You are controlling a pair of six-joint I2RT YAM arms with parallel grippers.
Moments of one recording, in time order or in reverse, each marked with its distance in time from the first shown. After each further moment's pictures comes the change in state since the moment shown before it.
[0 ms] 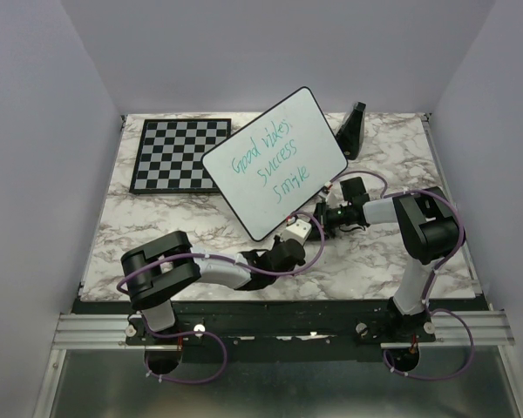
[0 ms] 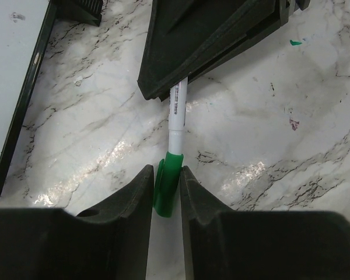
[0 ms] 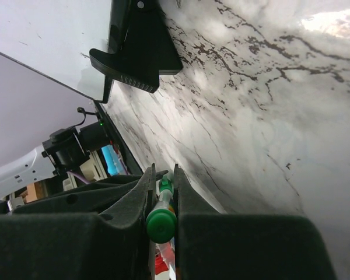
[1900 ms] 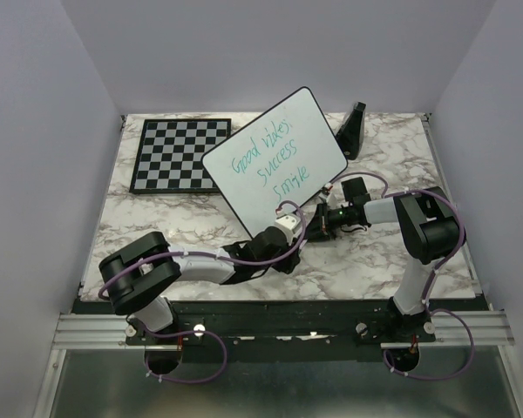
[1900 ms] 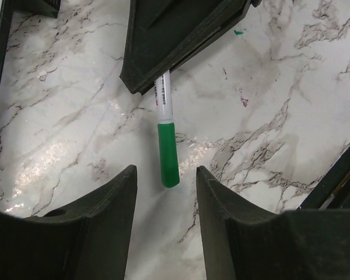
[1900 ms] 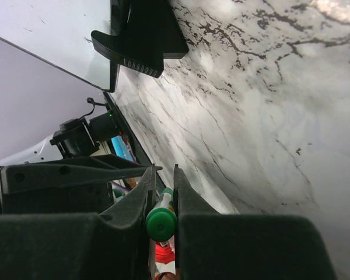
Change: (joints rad) left arm 0.098 -0.136 -0.092 0.052 0.327 -0.027; right arm -0.019 0.000 0.001 -0.024 -0.049 0.004
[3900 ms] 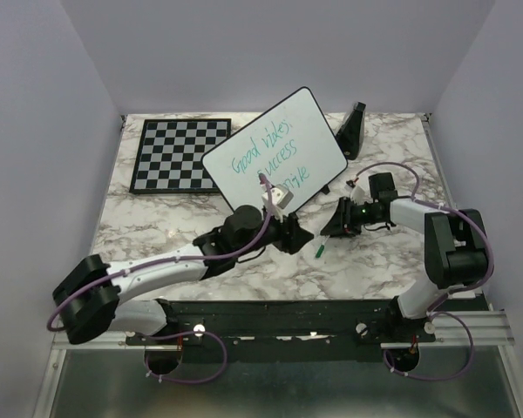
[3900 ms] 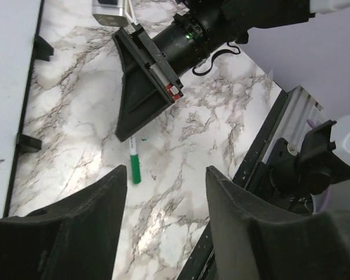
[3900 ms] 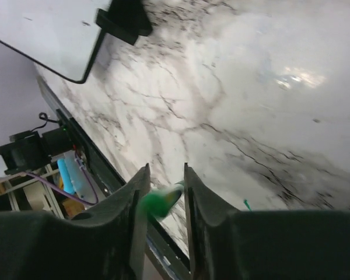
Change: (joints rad) left arm 0.086 -0.232 0.118 0.017 0.196 0.003; right arm -0.135 -0.241 -0.028 -0.254 0.143 -0.264
